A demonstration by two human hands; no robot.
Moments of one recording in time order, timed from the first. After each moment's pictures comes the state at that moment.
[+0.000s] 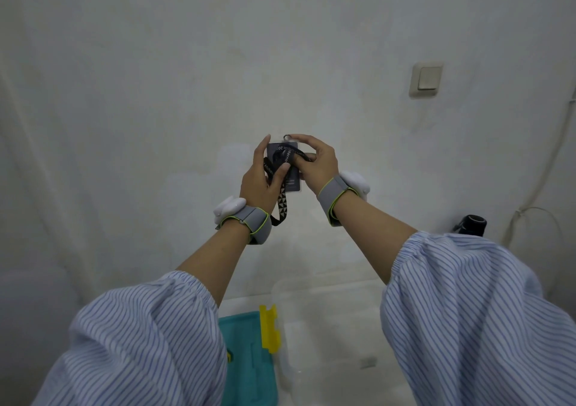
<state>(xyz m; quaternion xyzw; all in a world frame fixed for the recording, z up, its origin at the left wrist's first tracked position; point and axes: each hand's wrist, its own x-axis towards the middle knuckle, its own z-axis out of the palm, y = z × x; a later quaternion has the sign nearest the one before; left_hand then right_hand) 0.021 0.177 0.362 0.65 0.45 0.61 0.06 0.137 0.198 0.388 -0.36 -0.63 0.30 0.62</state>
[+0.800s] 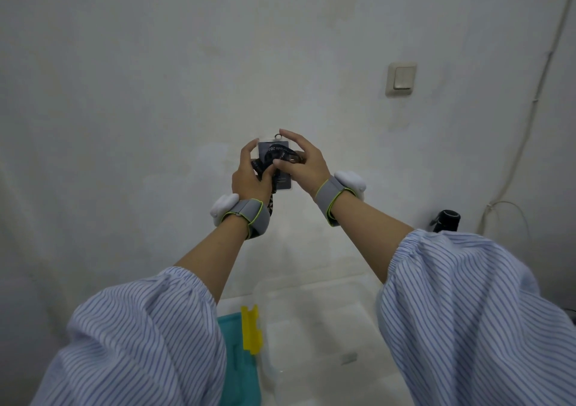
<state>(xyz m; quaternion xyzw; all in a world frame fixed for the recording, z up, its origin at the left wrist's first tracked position) 0.053 0.184 0.367 0.58 0.49 0.64 0.14 0.163 0.197 0.388 -0.38 -0.64 0.34 0.57</state>
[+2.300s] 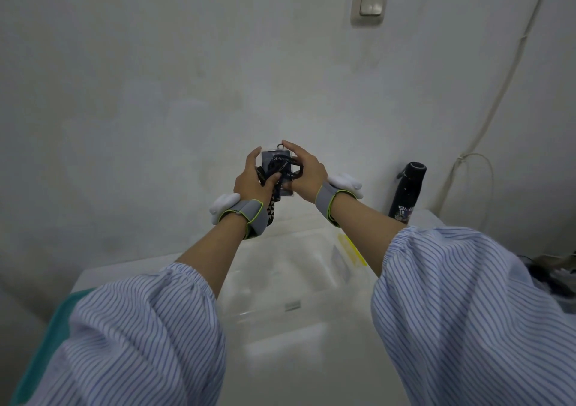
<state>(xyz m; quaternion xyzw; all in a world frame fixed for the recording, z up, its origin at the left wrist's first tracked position) 0.159 0.189 0.267 0.61 0.58 0.50 0.21 0.284 0.204 0.283 -0.53 -0.70 0.25 0.41</state>
